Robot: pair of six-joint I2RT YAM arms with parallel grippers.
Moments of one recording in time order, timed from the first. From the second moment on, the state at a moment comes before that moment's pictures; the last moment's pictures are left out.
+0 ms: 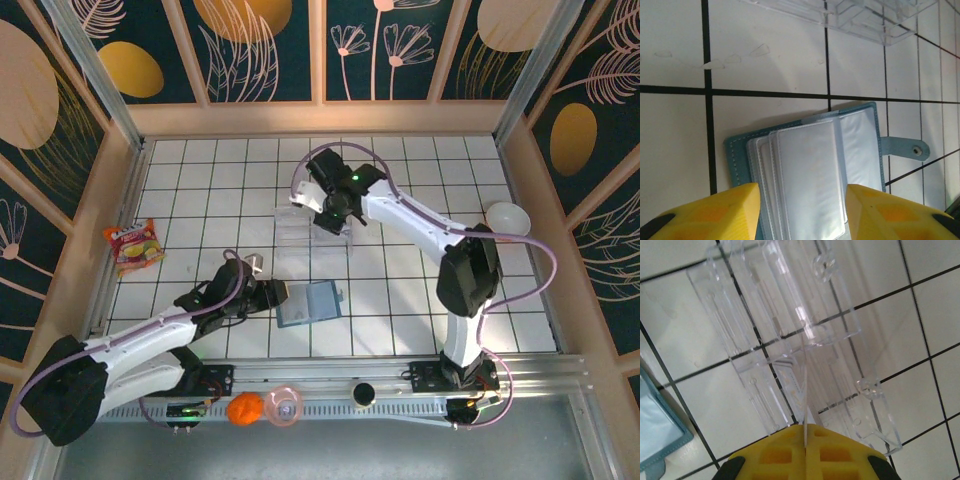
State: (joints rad) left arm -0.69 1.03 0.32 -0.07 0.19 -0.91; right arm 0.75 1.90 1.71 -0.96 0.04 -0.58
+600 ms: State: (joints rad) left arm -0.66 1.10 0.39 -0.11 0.21 -0.87; right arm 0.73 1.85 1.62 -0.94 -0.03 -0.82
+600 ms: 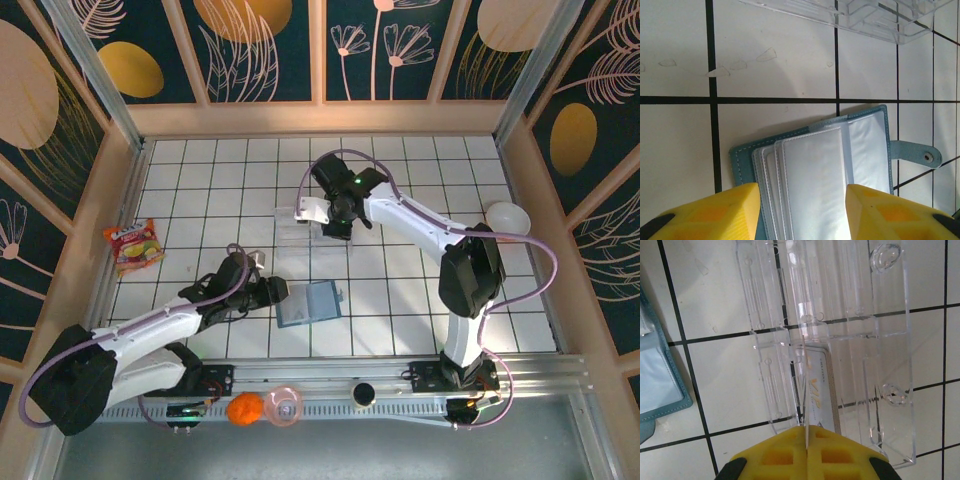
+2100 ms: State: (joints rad) left arm -0.63 1.18 0.40 -0.13 0.21 -0.86; right arm 0.69 1.94 1.54 -0.81 -0.06 -0.99
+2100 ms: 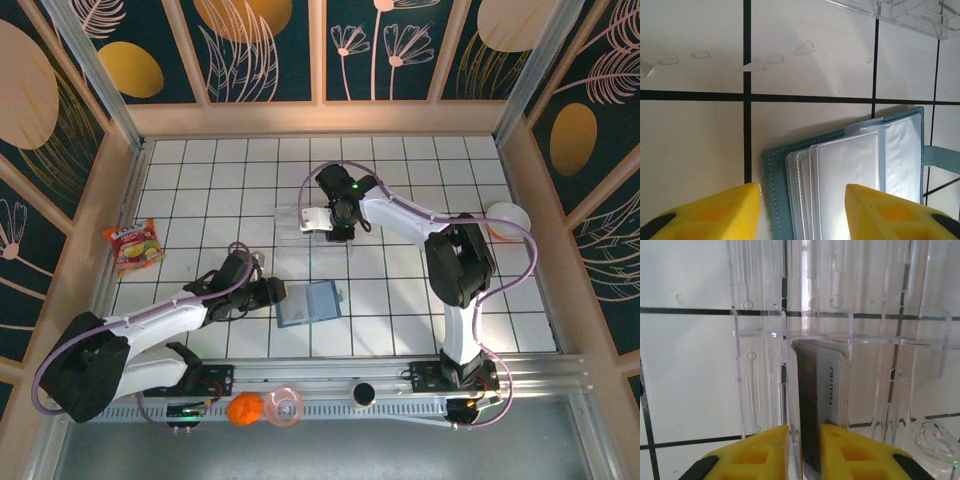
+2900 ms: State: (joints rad) left arm -0.63 1.02 0.34 -0.06 0.19 -0.91; right arm 0.69 1.58 1.34 -0.33 -0.20 -0.11
